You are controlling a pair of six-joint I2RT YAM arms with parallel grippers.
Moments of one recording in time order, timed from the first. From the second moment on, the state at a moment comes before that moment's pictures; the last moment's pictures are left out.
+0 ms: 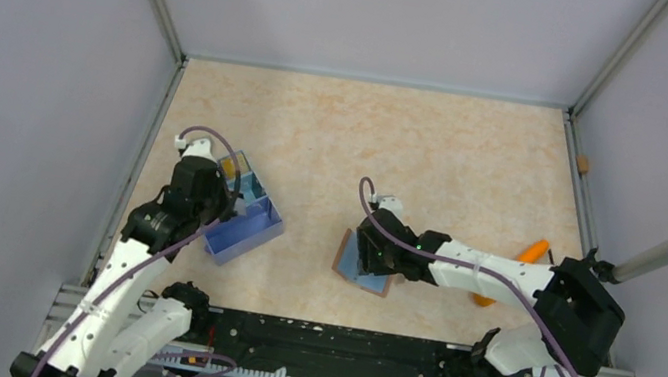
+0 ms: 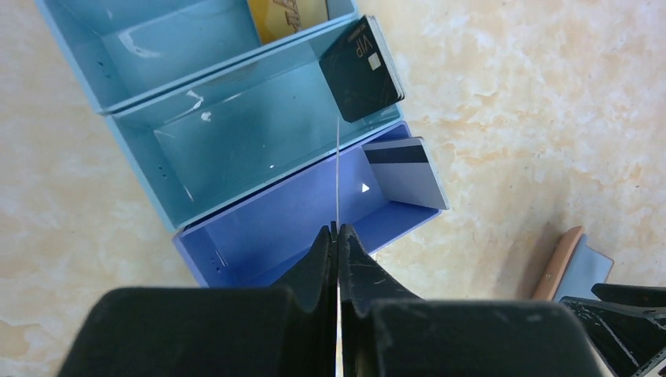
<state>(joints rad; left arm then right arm) -0.26 0.75 0.77 -0.76 -0.16 -0.53 1.00 1.45 0.79 -0.37 0.22 0.67</state>
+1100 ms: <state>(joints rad) -0.27 0.74 0.86 -0.49 0.93 -0.36 0.81 0.99 0.88 -0.26 -0.47 0.37</state>
